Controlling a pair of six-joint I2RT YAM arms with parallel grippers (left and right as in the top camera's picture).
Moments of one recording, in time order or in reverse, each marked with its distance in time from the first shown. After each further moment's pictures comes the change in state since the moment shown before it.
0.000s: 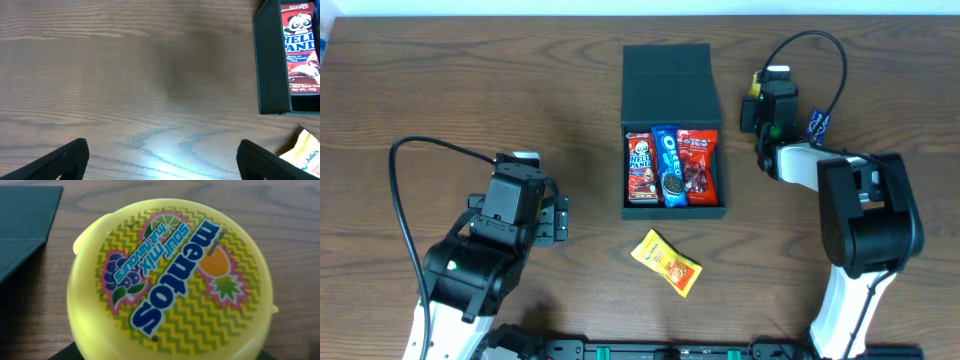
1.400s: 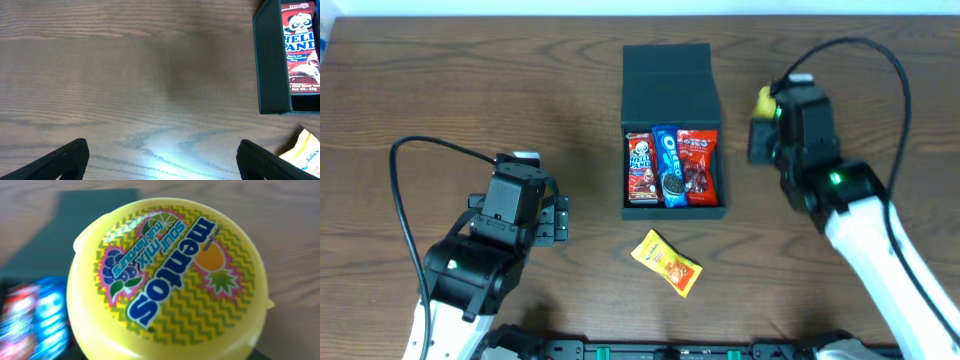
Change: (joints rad) left arm 0.000 0.002 -0.001 0.000 0.000 0.000; right arm 0.179 -0.785 0.008 -0.964 -0.031 0.185
